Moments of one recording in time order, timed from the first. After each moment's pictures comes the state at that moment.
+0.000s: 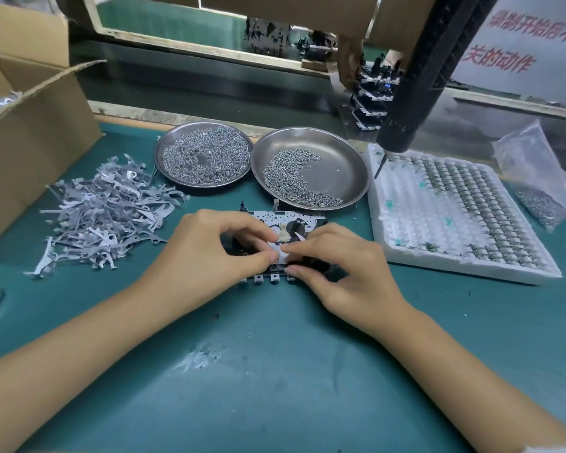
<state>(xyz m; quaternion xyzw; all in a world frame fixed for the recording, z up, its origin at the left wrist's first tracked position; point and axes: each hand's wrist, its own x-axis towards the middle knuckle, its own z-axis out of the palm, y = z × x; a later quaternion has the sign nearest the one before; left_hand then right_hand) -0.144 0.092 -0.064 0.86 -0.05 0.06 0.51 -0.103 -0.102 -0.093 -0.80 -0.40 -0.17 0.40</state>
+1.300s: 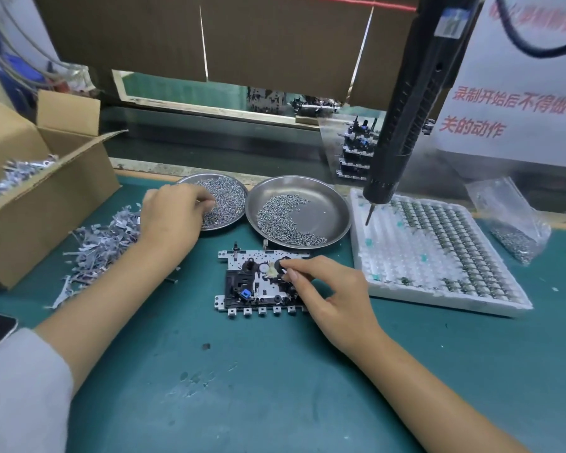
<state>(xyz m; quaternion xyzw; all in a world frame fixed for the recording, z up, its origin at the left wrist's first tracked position) -0.058 0.135 -0.053 0.95 0.10 0.25 0.18 -0.102 -0.100 -0.091 -0.79 -0.31 -0.17 0.50</state>
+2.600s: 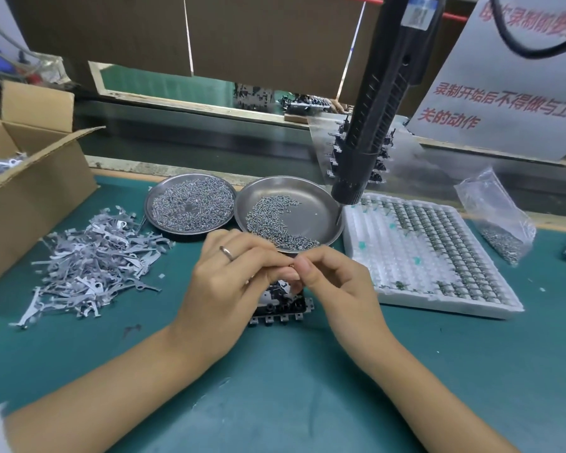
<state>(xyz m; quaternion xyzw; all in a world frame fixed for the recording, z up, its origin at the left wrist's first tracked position) -0.123 0.057 -0.068 0.80 -0.24 0.42 0.34 -0.113 -0.098 -0.059 -0.68 -0.24 0.01 0.69</state>
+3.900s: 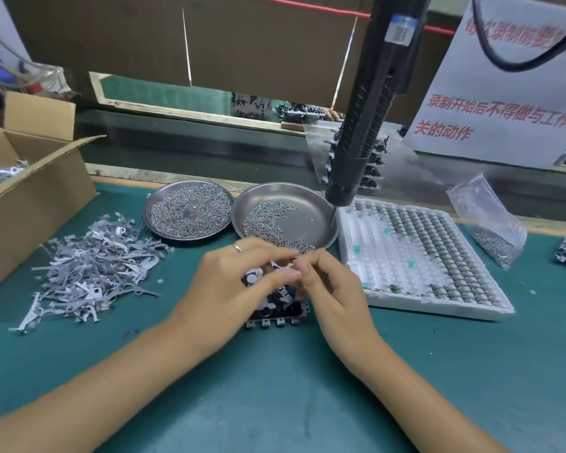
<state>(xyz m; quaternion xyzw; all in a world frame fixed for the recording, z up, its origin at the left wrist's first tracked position) -0.130 0.055 -0.050 0.83 -0.19 0.22 0.48 -0.108 -0.097 -0.070 -0.76 -0.23 -0.07 0.61</state>
